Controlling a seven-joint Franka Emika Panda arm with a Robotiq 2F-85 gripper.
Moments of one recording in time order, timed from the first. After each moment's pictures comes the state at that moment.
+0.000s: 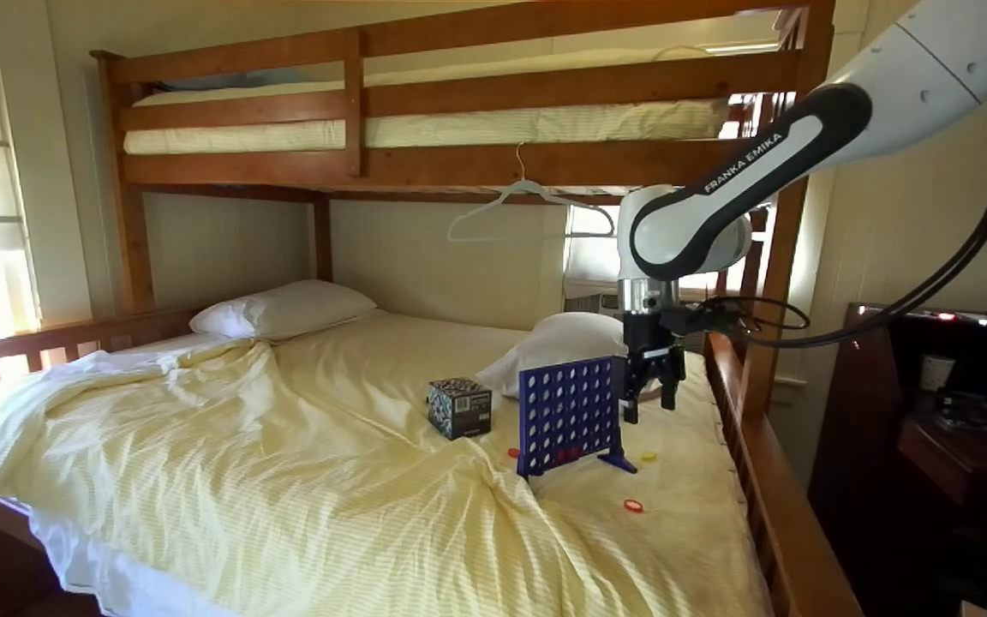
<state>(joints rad) -0.06 0.00 -0.05 -2.27 -0.05 2.16 0.11</state>
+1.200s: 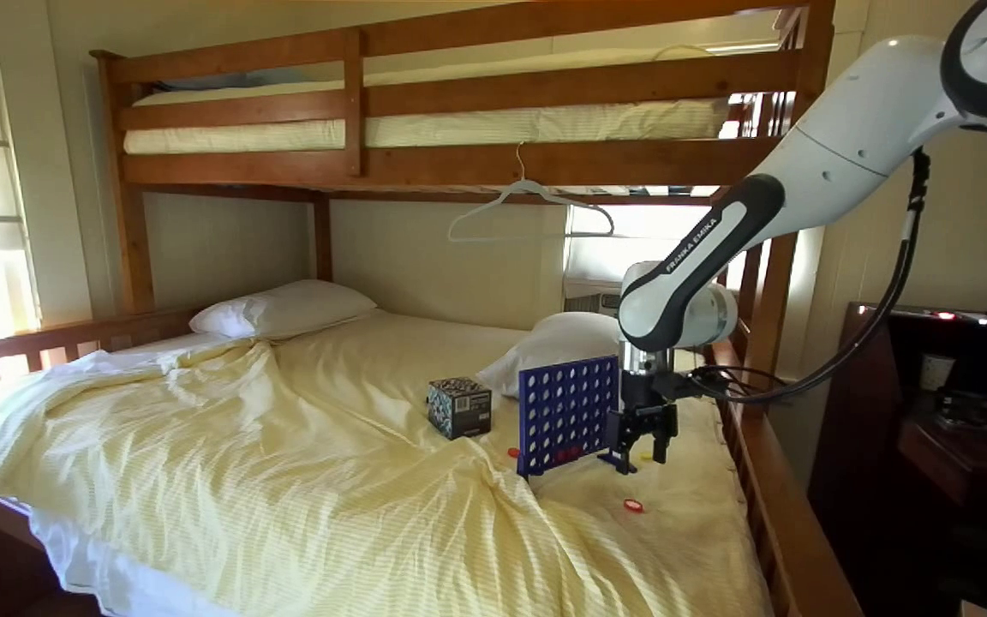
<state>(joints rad) -0.12 0.26 -0.08 -2.26 0.08 2.42 -0.02</state>
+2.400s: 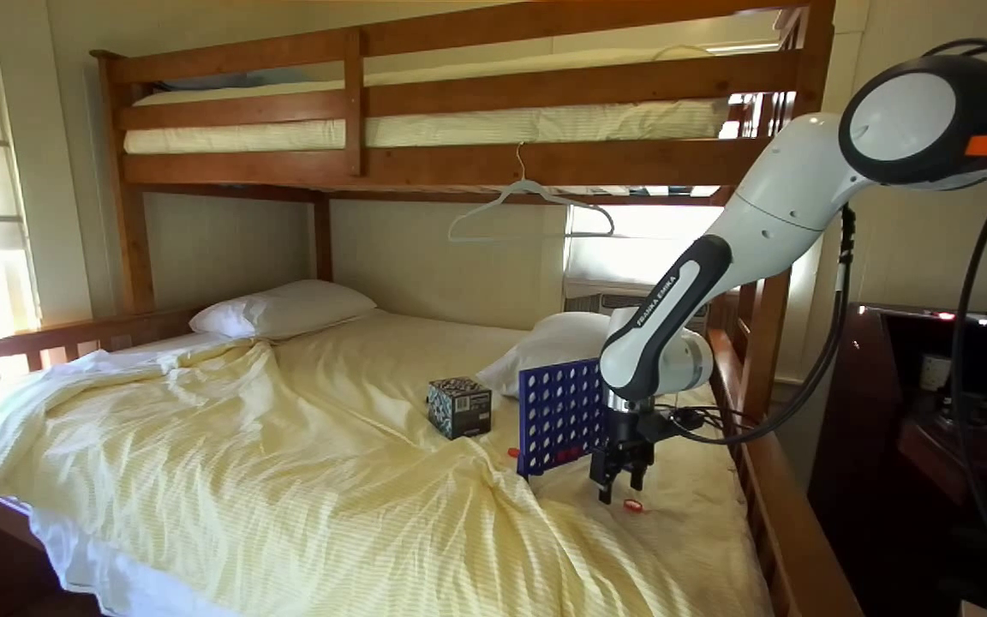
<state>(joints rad) -0.14 0.50 -0.06 -2.15 0.10 2.60 -0.12</state>
